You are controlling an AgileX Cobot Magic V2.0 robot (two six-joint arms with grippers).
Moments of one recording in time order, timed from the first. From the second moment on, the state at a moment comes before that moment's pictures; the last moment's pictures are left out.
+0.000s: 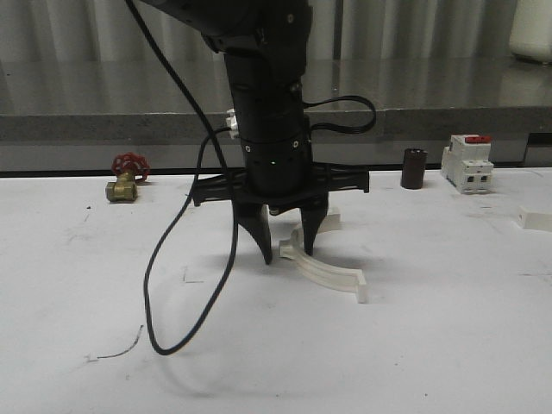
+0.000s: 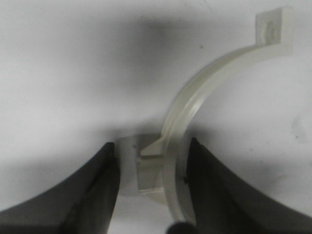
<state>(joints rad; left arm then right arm) -0.70 2.26 -1.84 0.06 0.96 -0.69 0.04 0.58 -0.56 0.03 0.64 0.07</state>
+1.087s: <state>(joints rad) -0.70 1.06 -0.92 0.00 0.65 0.08 0.04 0.58 -0.56 0.03 0.64 0.07</state>
